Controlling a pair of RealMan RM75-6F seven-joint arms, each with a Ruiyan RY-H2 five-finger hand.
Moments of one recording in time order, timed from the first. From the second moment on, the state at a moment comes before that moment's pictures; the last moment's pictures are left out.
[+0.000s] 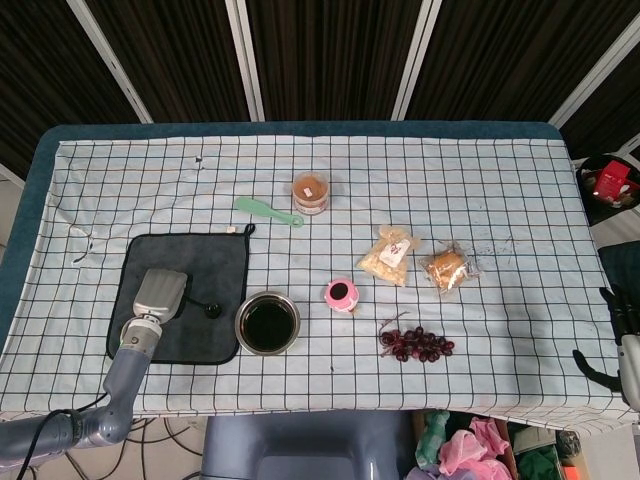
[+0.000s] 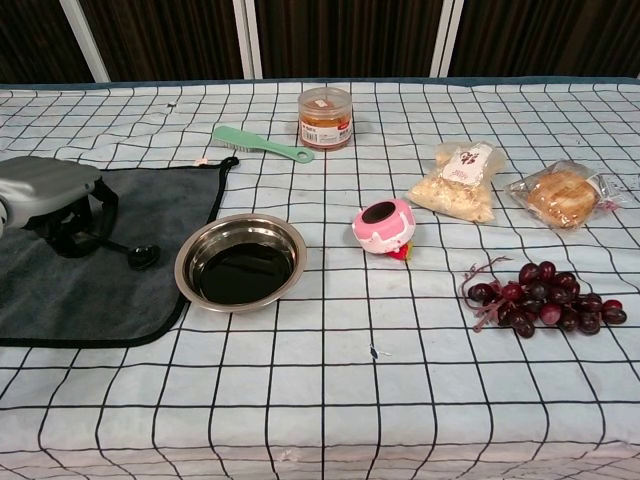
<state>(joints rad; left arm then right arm) -0.65 -1.55 -0.09 -1.46 0.84 1.08 0.70 0.02 -1.07 0.11 -1.57 -1.41 1.49 0.12</state>
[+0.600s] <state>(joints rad) -0.64 -1.51 -0.11 -1.53 0.91 1.14 0.65 0.02 -1.07 0.11 -1.57 -1.41 1.49 0.12</state>
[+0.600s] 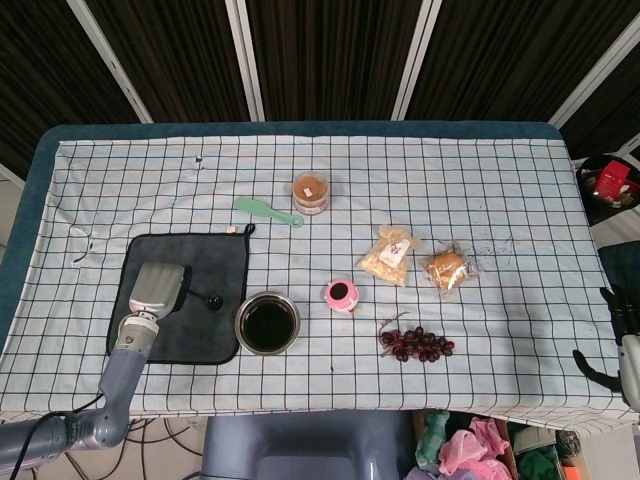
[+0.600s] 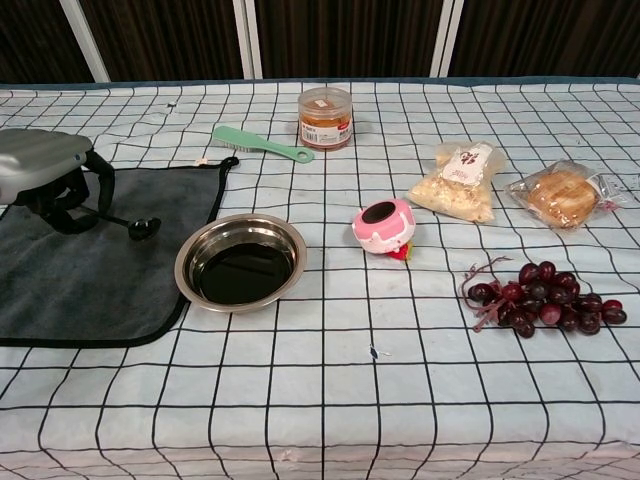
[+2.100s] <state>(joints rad) -1.11 -1.62 -0.04 -1.70 1.02 1.19 1.84 -0.01 -1.05 0.11 -1.57 -1.42 1.53 0.18</state>
